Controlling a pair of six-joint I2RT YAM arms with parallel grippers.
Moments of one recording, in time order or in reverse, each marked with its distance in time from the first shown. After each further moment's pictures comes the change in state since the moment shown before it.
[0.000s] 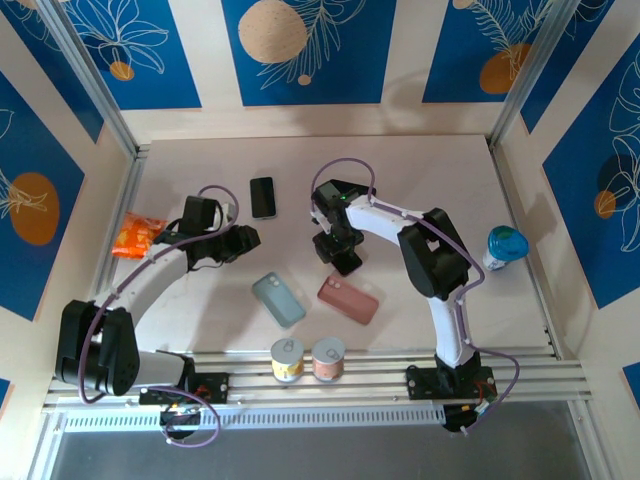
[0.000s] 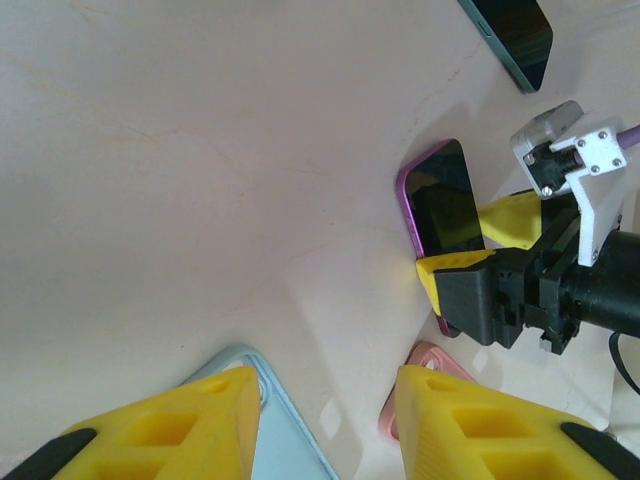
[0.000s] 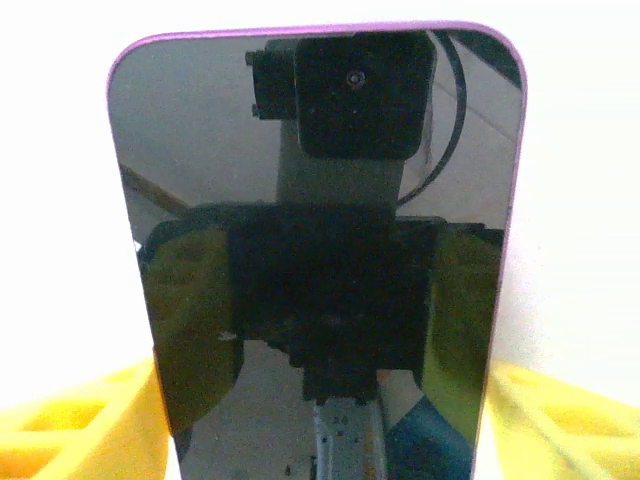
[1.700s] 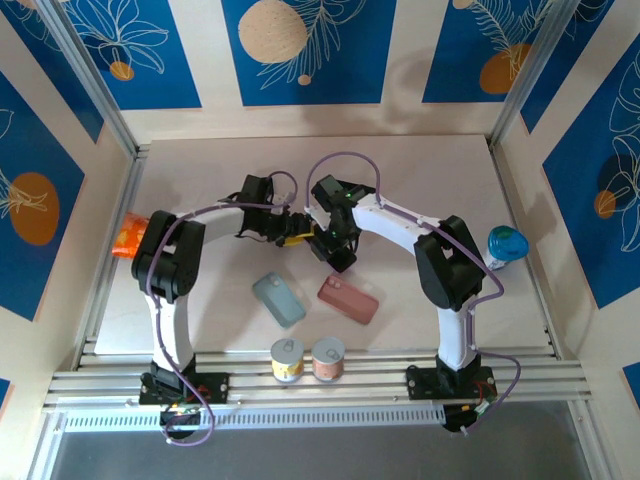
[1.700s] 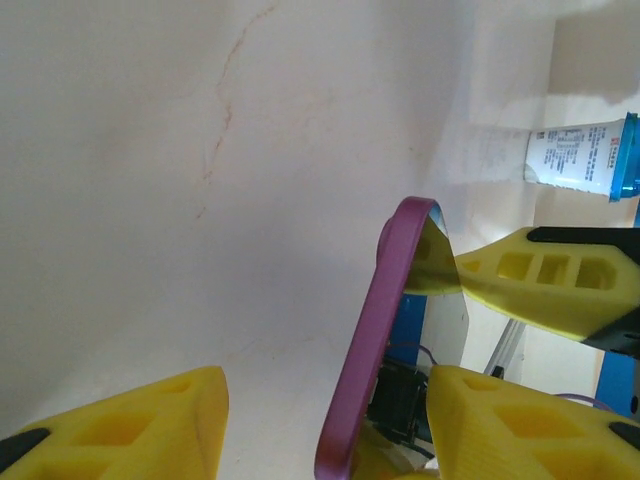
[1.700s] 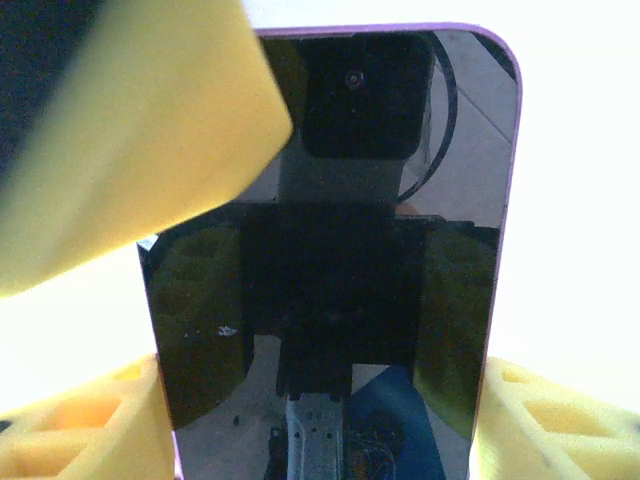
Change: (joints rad) left arm -0.127 0.681 0.428 0.152 0.394 0.113; right arm 0.029 -0.128 -0.013 -0.008 -0.087 -0.083
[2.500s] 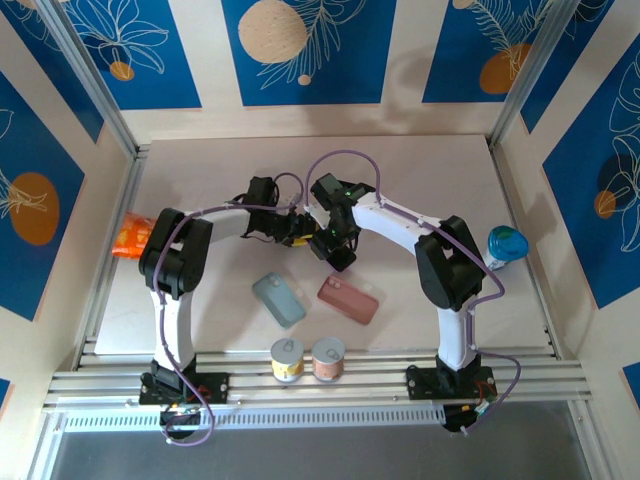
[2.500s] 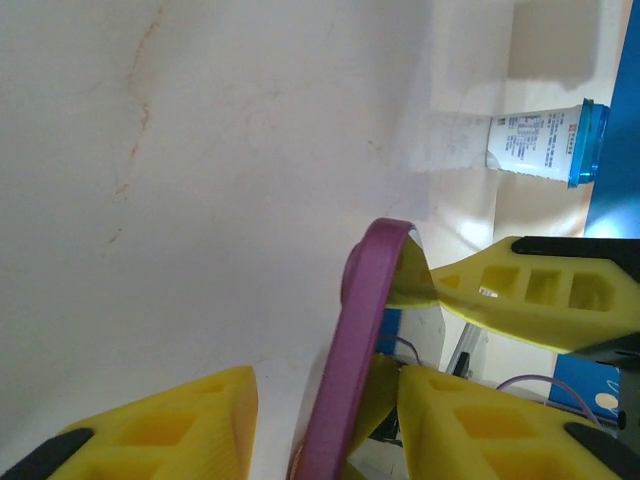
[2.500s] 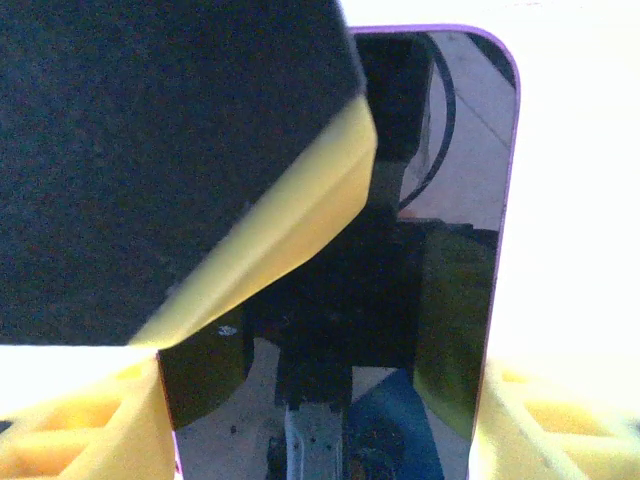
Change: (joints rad) left arm -0.031 0.046 0.010 0.087 0.080 -0.062; right arm 0.002 0.000 0.017 -0.022 -0.002 0.000
